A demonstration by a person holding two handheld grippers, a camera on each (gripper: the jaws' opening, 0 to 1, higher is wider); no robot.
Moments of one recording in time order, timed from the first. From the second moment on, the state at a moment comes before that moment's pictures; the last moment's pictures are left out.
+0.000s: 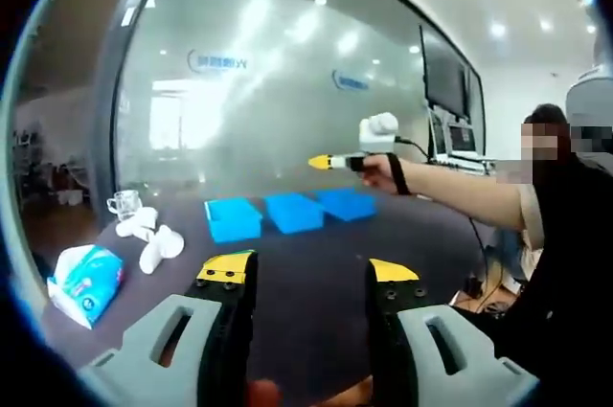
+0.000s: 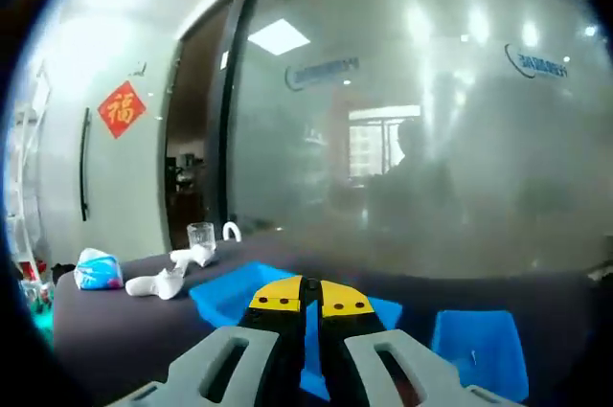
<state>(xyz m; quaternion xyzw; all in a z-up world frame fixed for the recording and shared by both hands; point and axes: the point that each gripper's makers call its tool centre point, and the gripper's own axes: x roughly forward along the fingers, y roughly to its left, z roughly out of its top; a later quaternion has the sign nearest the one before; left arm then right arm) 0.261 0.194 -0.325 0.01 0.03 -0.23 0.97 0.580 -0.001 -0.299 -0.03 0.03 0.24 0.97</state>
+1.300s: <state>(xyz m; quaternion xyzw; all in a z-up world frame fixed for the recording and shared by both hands) 0.265 0.187 -0.321 0.00 0.03 -0.24 0.97 0.516 -0.001 -0.329 -0.06 0.05 0.31 0.95</state>
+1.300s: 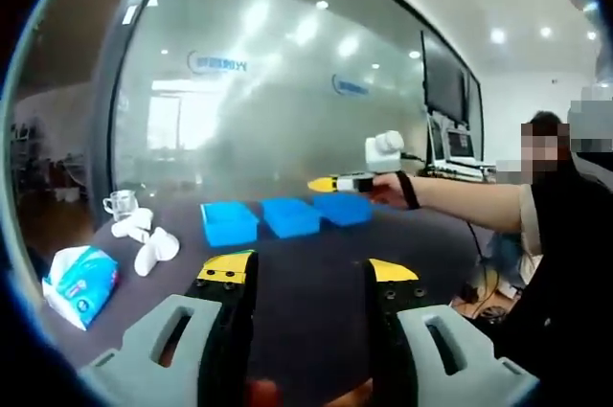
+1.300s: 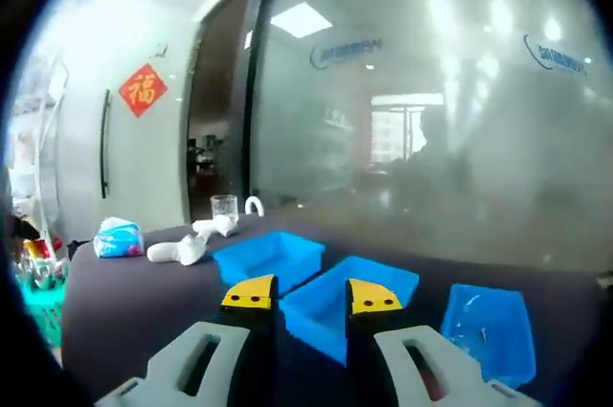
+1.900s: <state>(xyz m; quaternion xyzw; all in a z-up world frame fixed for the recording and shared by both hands) 0.265 0.159 -0.336 0.01 0.05 -0.30 0.95 0.380 -0.048 -0.348 -0.01 0.07 0.40 0.91</state>
